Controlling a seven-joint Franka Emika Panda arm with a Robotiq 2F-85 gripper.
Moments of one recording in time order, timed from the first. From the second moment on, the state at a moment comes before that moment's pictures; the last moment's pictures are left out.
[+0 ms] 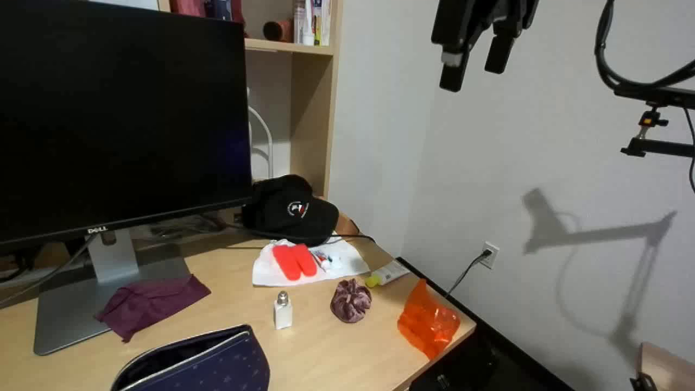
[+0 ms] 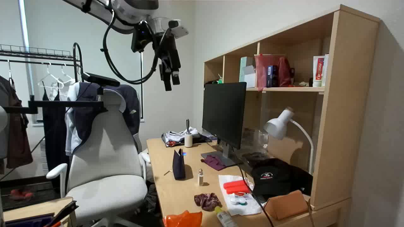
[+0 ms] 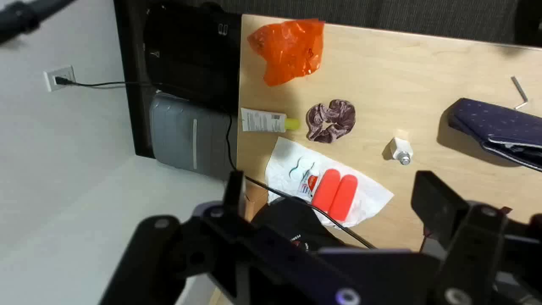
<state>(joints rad) -0.04 -0.40 0.21 -2.12 -0.17 1.80 0.30</state>
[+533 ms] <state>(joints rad) -0.02 -0.38 0.18 -2.12 -0.17 1.81 0.31</state>
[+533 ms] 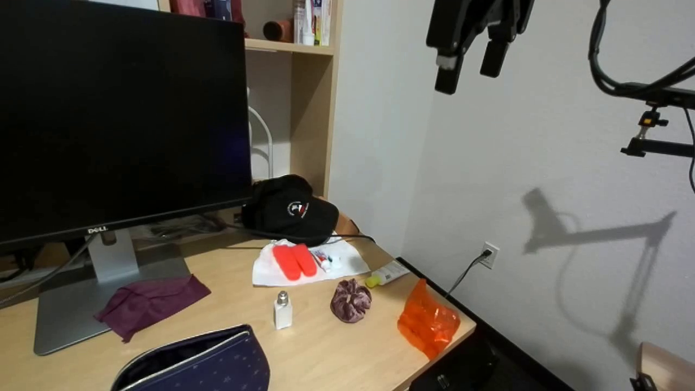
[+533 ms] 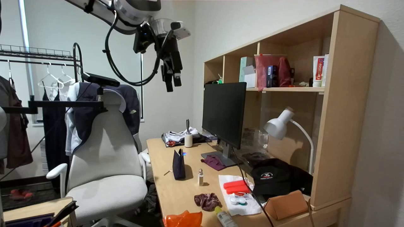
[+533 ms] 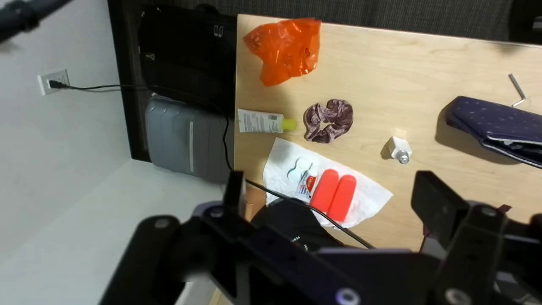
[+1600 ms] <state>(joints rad) -0.02 0.21 0.01 -1.79 -0.08 1.91 0.50</state>
